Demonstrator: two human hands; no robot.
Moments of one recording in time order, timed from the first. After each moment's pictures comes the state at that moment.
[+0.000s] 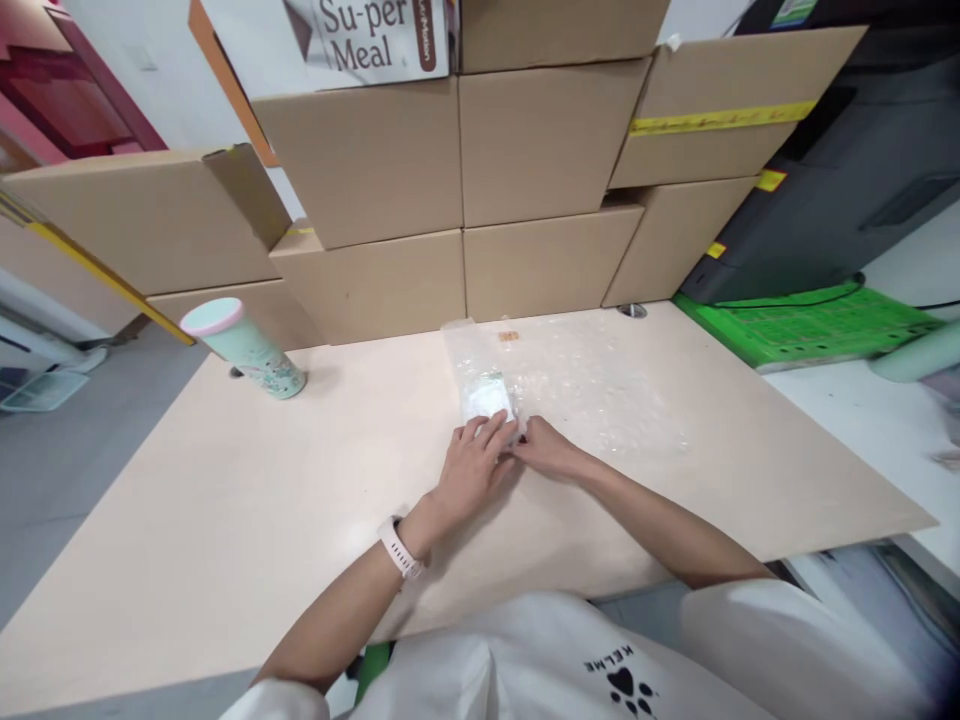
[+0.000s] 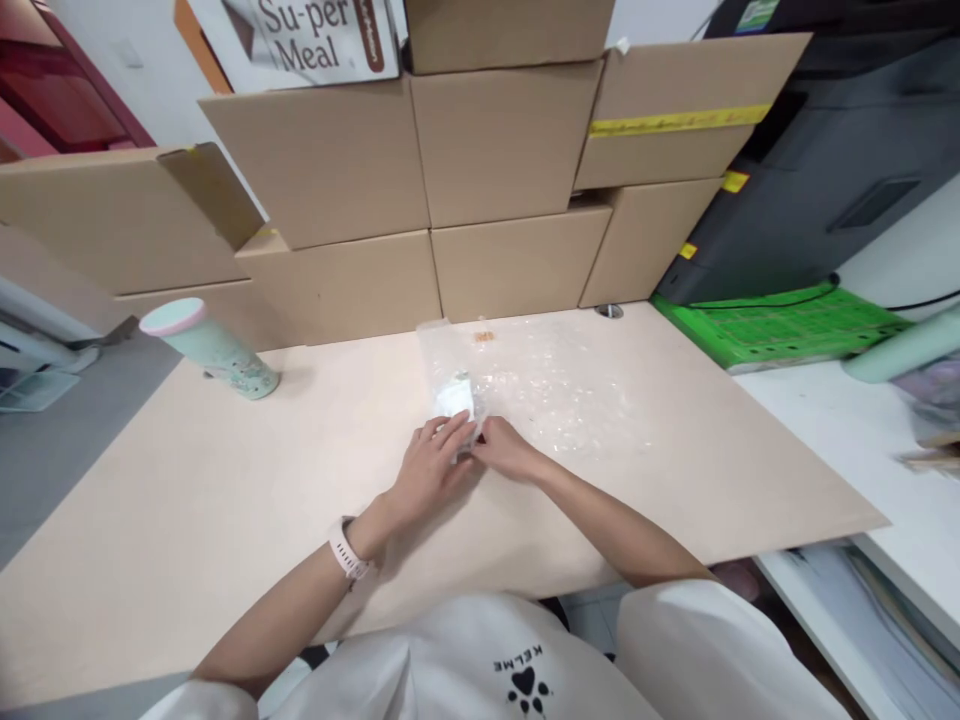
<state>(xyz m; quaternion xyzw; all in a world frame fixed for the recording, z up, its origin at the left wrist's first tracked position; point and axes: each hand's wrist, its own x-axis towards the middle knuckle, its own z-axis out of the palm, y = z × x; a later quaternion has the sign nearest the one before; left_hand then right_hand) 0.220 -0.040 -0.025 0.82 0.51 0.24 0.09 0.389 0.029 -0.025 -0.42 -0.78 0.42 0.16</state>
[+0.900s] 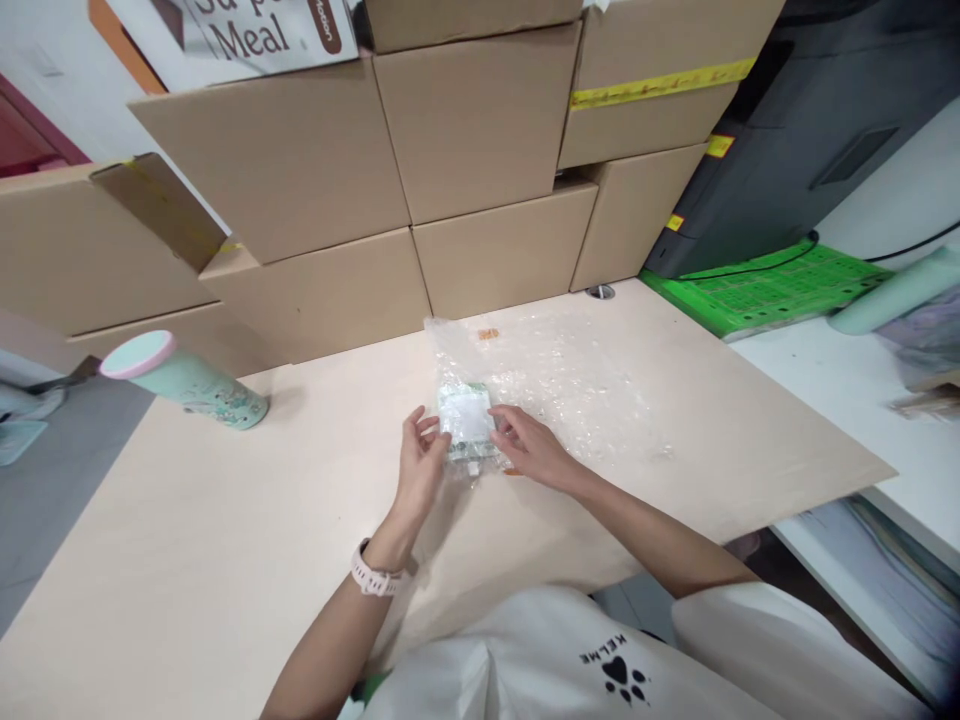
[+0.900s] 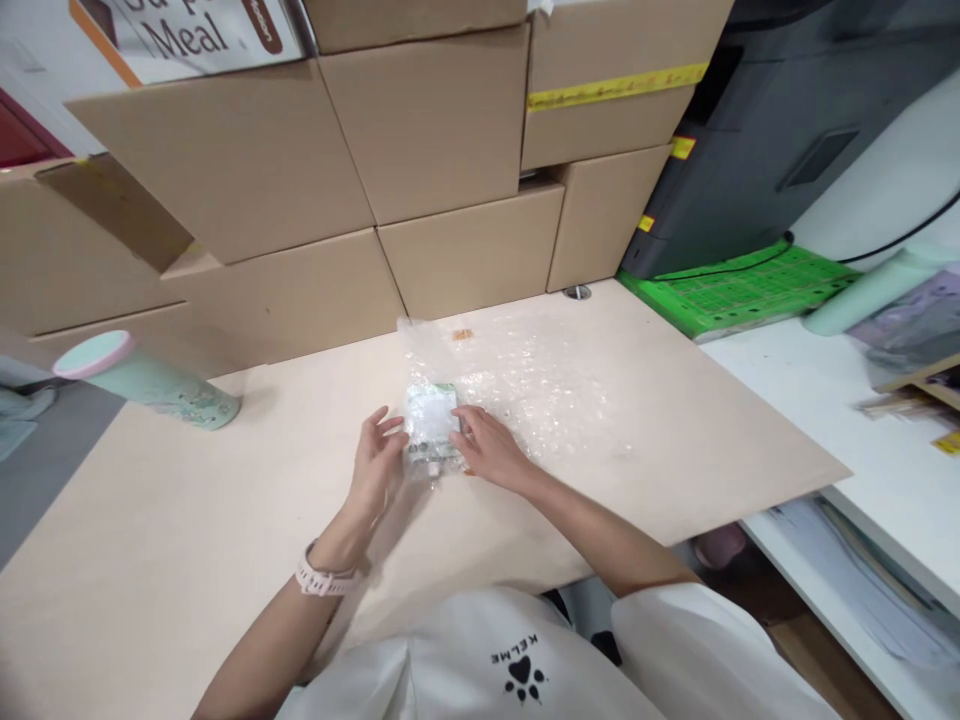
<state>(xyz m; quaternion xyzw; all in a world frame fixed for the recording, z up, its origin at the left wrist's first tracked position) 0.212 -0.019 -0.033 0.39 0.60 0.55 0.43 0.415 0.017 -0.026 -0.46 -0.76 0.38 0.26</state>
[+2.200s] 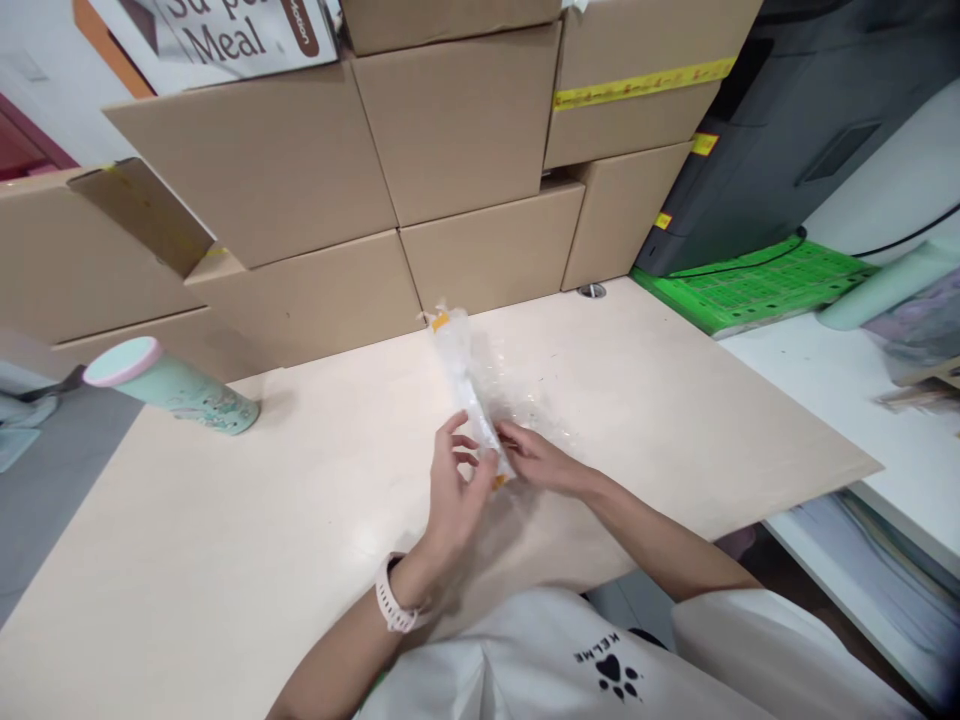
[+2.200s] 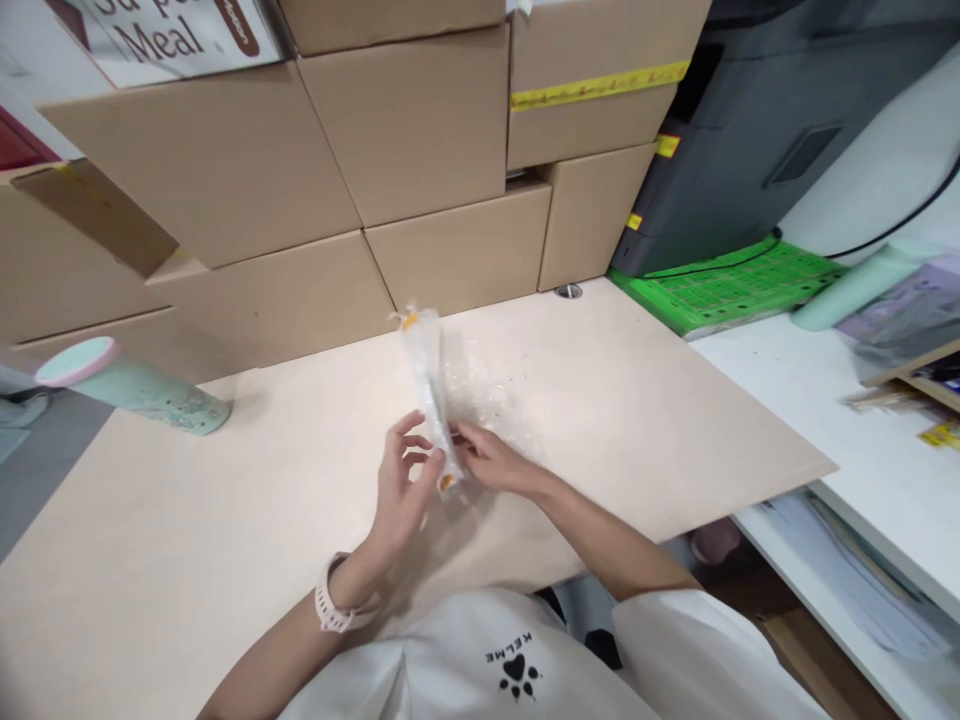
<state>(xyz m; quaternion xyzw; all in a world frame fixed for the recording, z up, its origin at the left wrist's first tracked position) 0.272 -0.049 -0.006 0.58 0.57 0.49 0.31 0.432 0.012 -0.017 -0.31 -0.69 0.59 0.29</state>
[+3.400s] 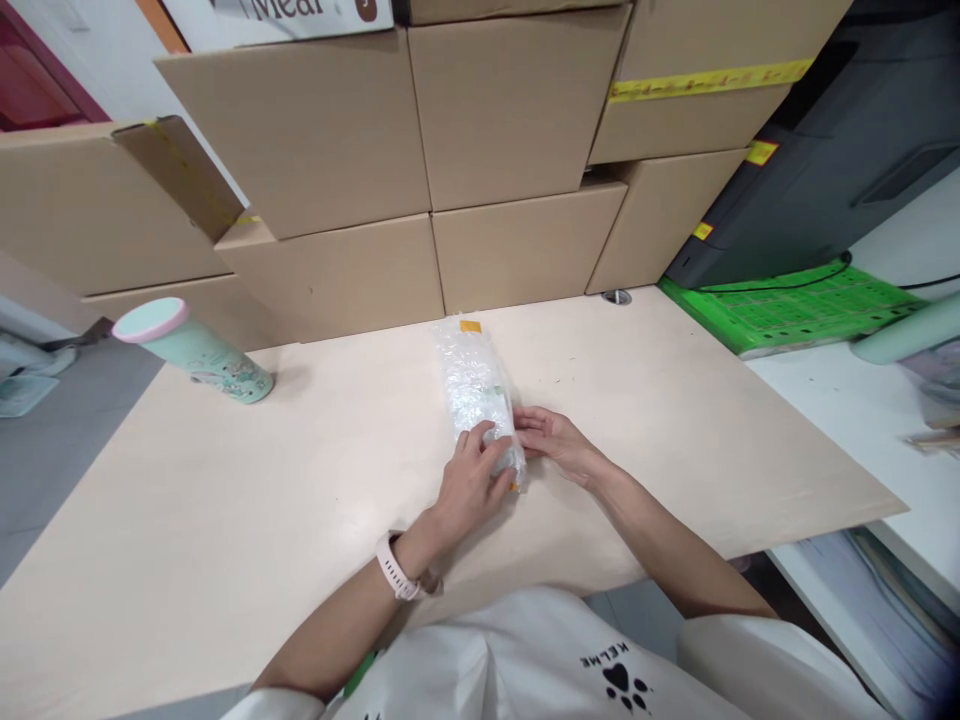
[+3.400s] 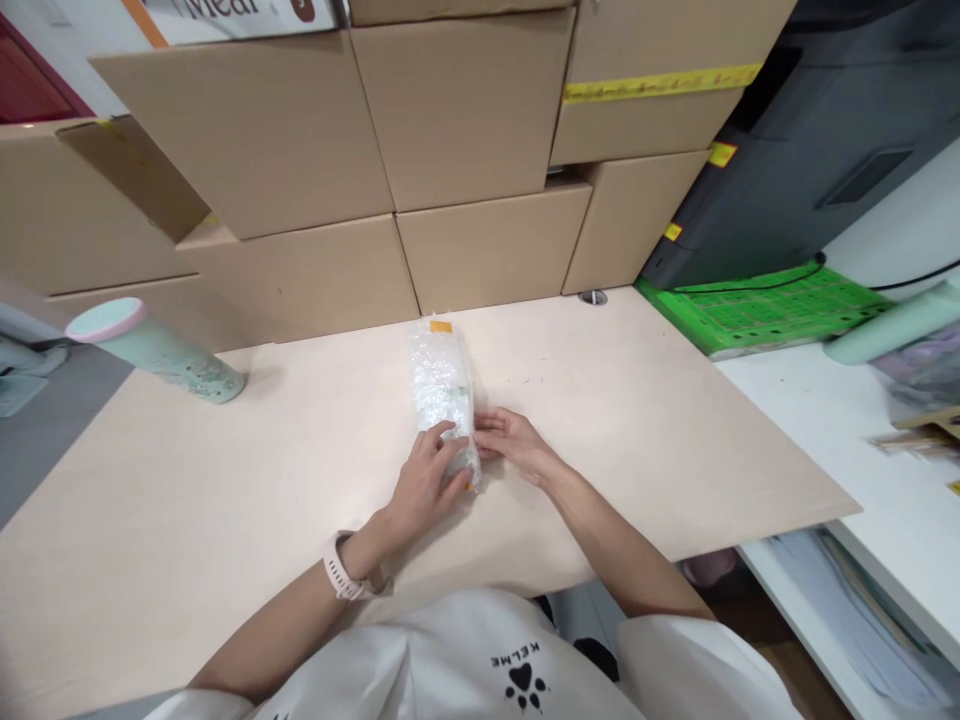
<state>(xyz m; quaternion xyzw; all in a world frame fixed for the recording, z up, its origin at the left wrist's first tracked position) 0.256 -0.044 -0.035 0.80 0.52 0.28 0.14 0.441 0.027 -0.029 -0.41 -0.44 0.73 0.32</state>
